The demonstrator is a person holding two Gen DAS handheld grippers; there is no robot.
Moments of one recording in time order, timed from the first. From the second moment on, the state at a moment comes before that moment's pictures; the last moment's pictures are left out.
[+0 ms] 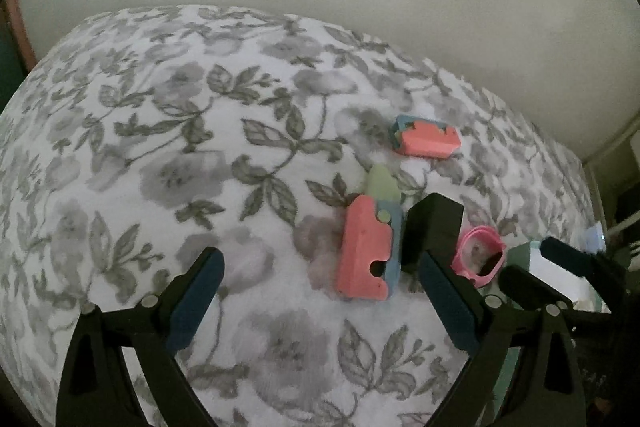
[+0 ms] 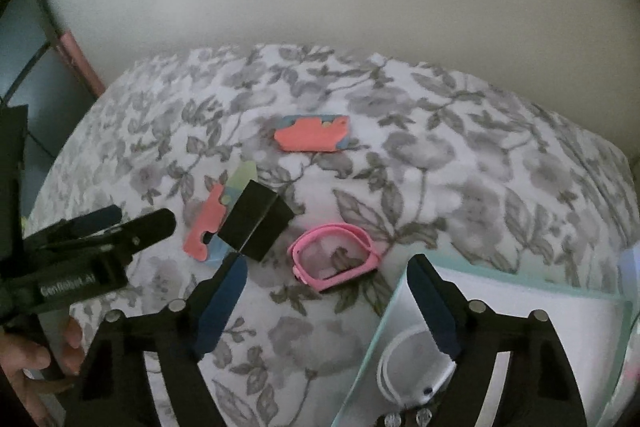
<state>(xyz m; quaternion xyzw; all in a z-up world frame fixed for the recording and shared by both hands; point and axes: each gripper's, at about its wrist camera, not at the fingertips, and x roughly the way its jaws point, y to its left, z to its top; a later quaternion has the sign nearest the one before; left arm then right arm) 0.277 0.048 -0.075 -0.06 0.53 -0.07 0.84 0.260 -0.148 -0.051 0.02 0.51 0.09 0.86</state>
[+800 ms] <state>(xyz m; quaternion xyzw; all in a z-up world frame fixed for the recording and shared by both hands) 0.294 0.017 -0.112 0.01 0.54 -0.10 0.83 0.292 -0.133 -0.095 -0.03 0.54 0.13 0.83</state>
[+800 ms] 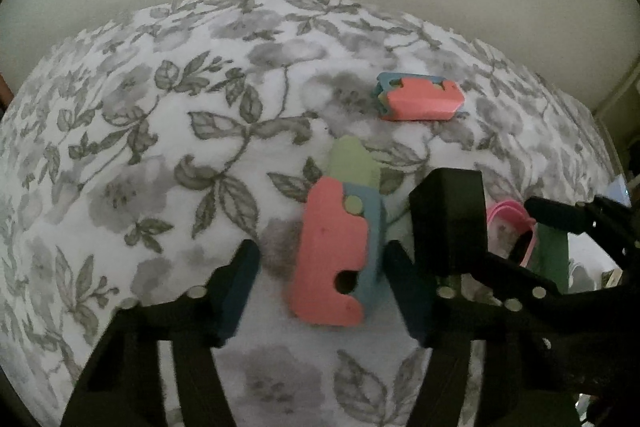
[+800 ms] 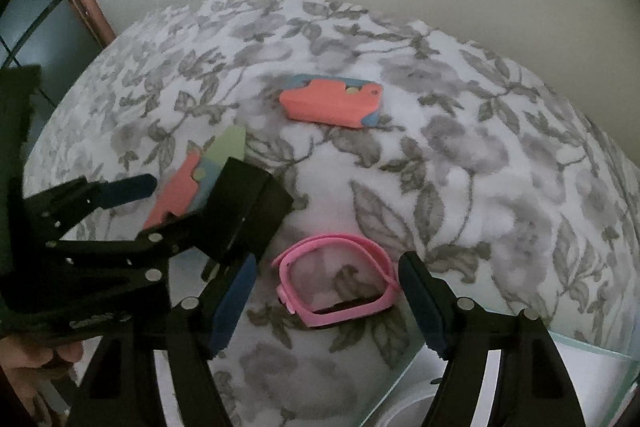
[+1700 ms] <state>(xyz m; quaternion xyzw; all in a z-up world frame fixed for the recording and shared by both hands) 0.238 0.029 -0.055 -0.02 0.54 -0.10 0.83 0.231 -0.131 -0.052 0.02 0.51 0.09 0.85</state>
